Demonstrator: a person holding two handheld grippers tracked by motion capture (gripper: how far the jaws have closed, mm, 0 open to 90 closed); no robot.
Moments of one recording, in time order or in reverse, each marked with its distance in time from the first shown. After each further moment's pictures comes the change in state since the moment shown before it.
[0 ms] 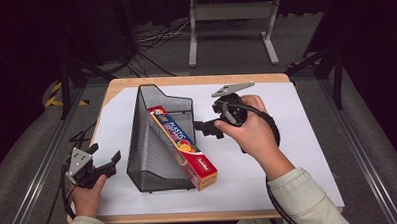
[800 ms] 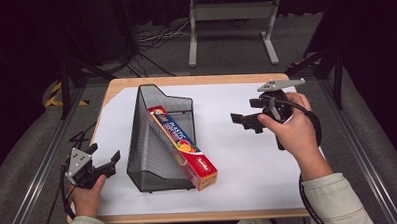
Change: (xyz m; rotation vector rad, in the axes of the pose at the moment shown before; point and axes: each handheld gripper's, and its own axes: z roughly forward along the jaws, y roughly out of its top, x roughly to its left) left arm -0.001 0.001 -0.001 -0.008 0.006 -0.001; right arm -0.065 -0.031 -0.062 -0.053 -0.071 0.047
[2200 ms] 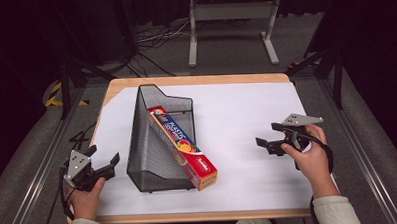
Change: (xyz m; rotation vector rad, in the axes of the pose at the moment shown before) left arm -0.001 -0.002 -0.006 0.005 0.000 0.018; right arm -0.073 -0.127 0.017 -0.041 -0.033 -0.019
